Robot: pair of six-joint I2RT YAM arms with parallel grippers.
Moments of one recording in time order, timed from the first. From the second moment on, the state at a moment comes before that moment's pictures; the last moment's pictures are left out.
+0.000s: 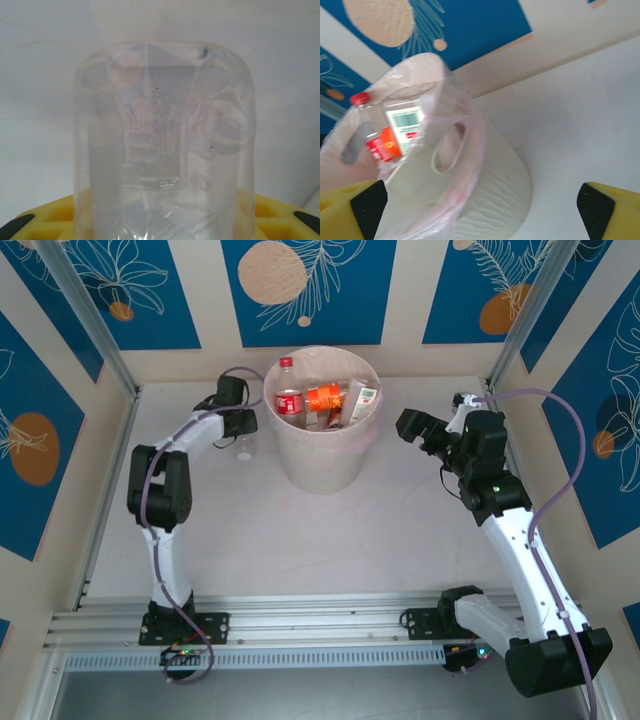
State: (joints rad) left arm -0.22 2.04 1.60 -0.46 -0.11 -0.34; right arm 0.17 0.98 1.03 -0.37 -0.17 0.54
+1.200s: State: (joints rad) left arm -0.39 1.35 1.38 0.06 0.35 0.14; right arm 0.20 1.02 1.02 -0.28 -0.28 0.47
